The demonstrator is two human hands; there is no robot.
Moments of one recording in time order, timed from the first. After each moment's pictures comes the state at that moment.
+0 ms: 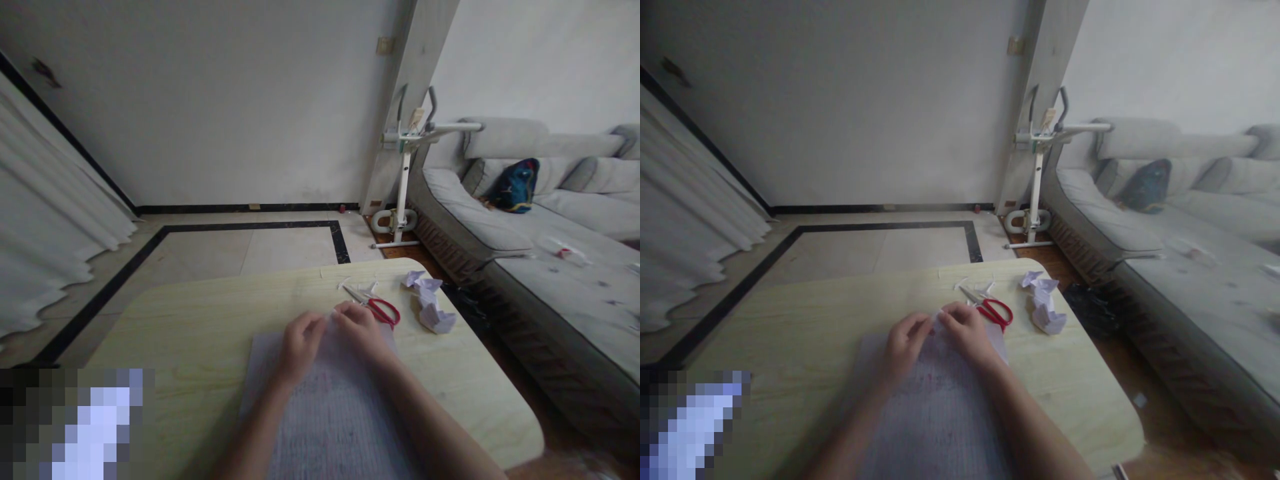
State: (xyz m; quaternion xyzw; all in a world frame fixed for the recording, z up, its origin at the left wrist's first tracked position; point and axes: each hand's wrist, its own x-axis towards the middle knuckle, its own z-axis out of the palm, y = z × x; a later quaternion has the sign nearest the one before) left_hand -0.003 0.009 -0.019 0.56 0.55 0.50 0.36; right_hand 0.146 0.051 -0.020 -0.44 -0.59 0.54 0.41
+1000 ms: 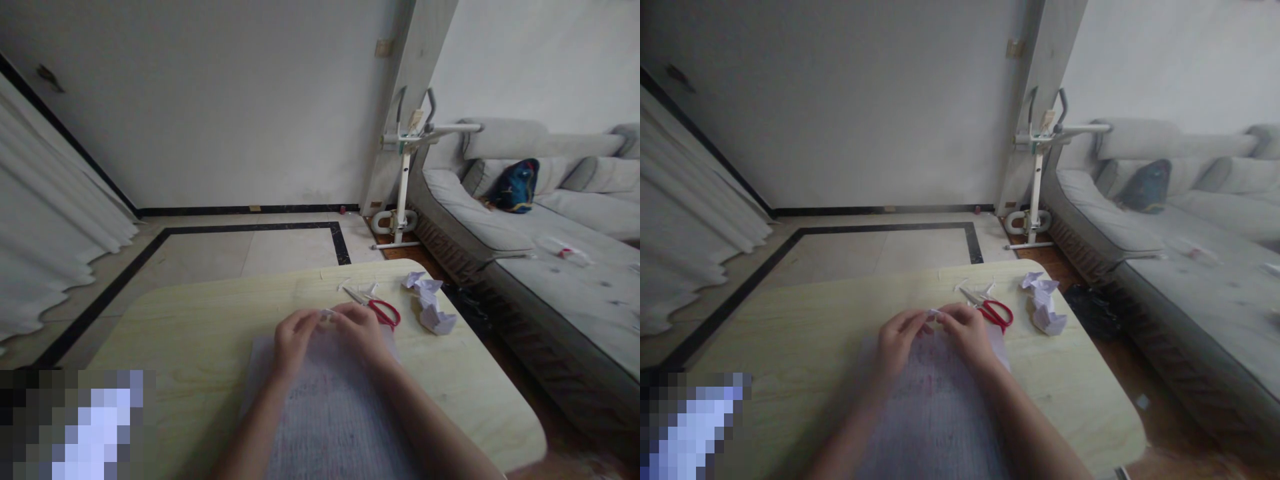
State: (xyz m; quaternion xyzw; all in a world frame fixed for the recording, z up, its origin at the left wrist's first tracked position) left_hand -0.004 0.014 -0.011 0.42 0.55 0.58 0.43; right_hand 0.140 0.048 -0.010 -0.46 -0.55 0.52 0.46
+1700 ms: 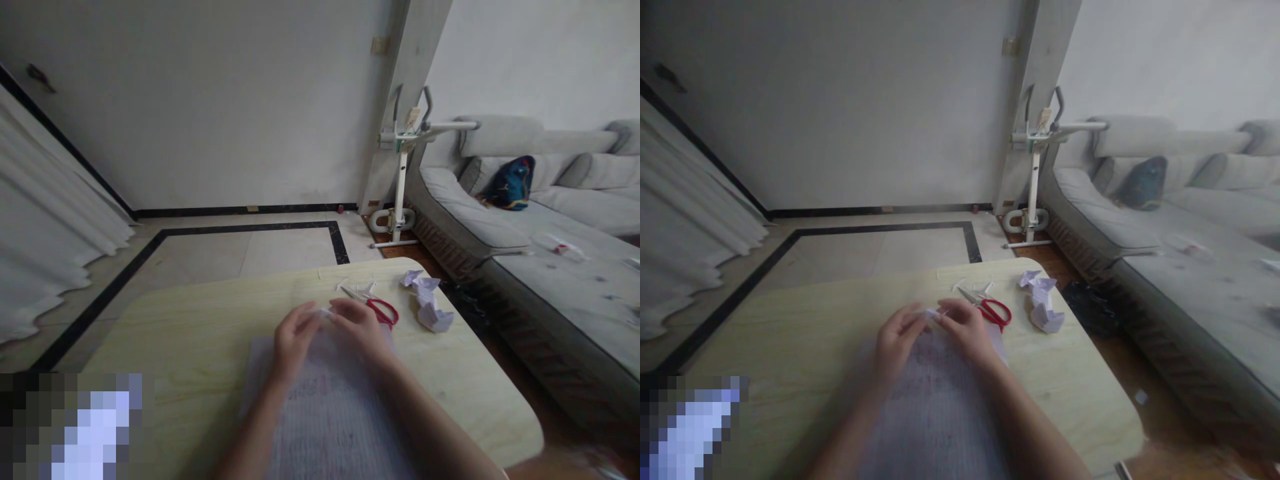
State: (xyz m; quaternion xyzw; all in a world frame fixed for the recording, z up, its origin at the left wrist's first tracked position) left_hand -0.006 0.012 -0.013 0.40 0.54 0.59 0.44; right_hand 0.147 0.052 -0.018 -0.43 -0.59 0.51 0.45
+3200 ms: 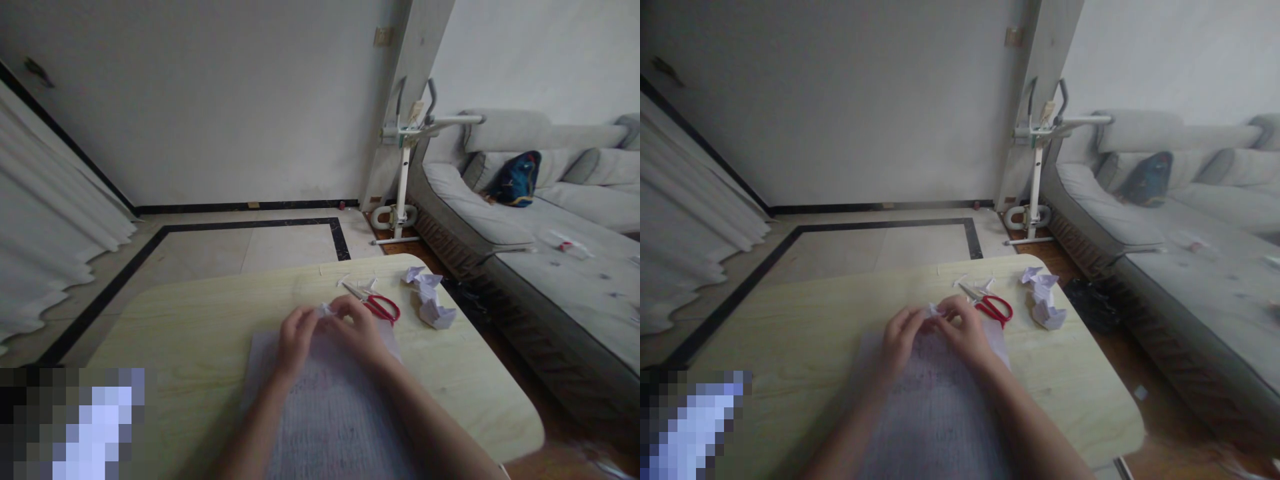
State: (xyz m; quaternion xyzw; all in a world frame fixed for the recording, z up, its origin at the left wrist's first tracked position) left_hand -0.002 0.010 -0.011 0.43 0.55 0.56 0.44; right_hand 0.143 0.046 -0.022 -0.40 -0.69 0.39 0.47
